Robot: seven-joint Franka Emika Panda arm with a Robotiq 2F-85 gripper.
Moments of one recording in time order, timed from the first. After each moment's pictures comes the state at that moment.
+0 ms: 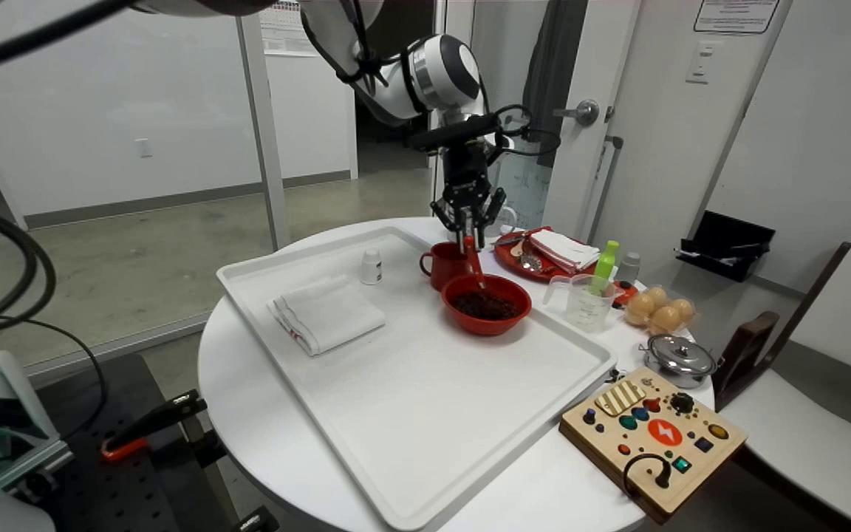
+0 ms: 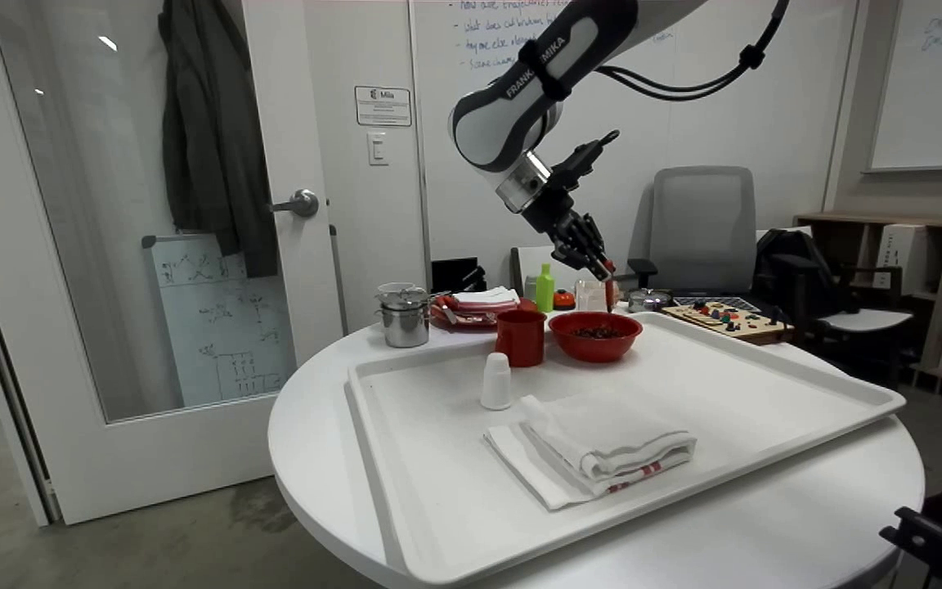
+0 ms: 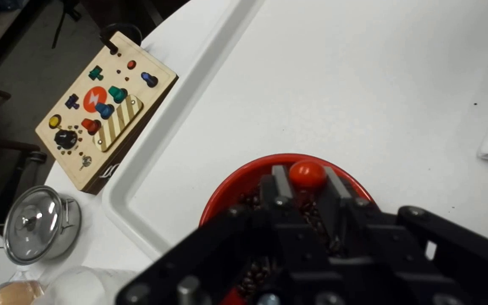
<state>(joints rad) 0.19 0.90 -0.01 -1.13 -0.50 1.47 -0.10</state>
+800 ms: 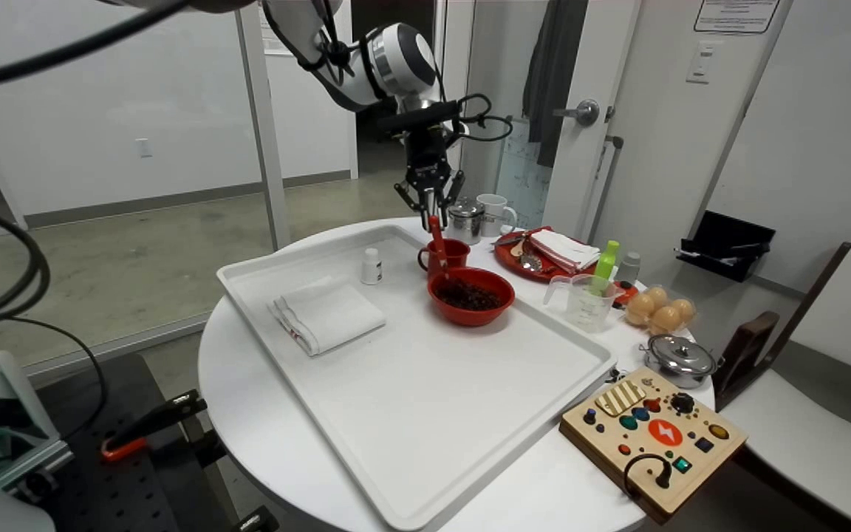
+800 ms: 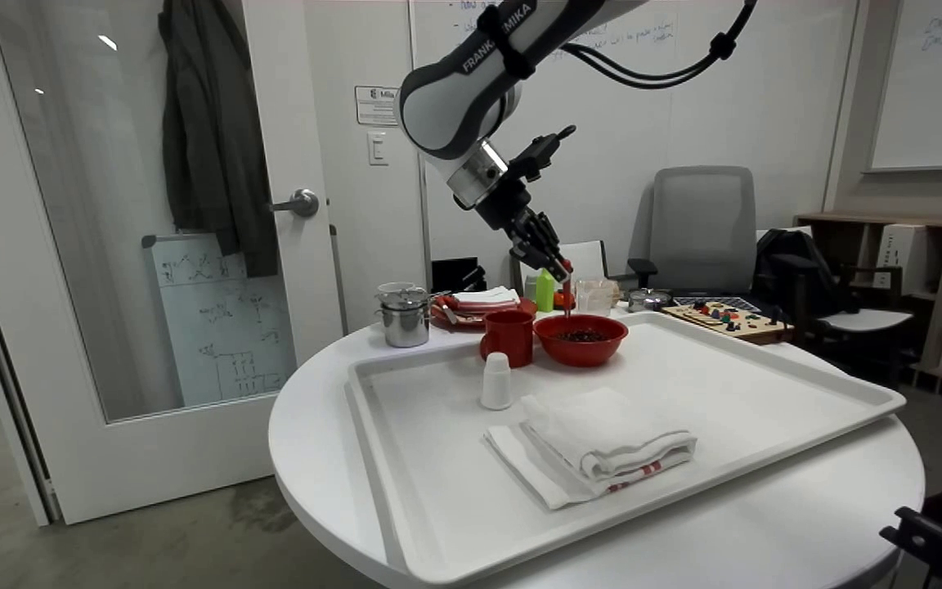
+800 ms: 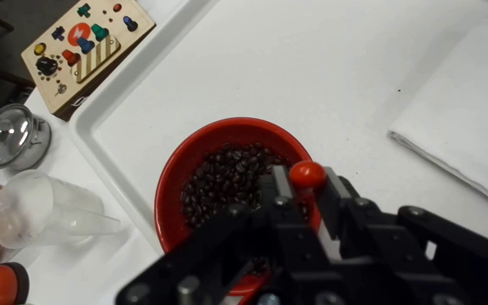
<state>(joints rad) 0.29 0.89 0.03 -1.12 -0.50 1.47 -0.18</state>
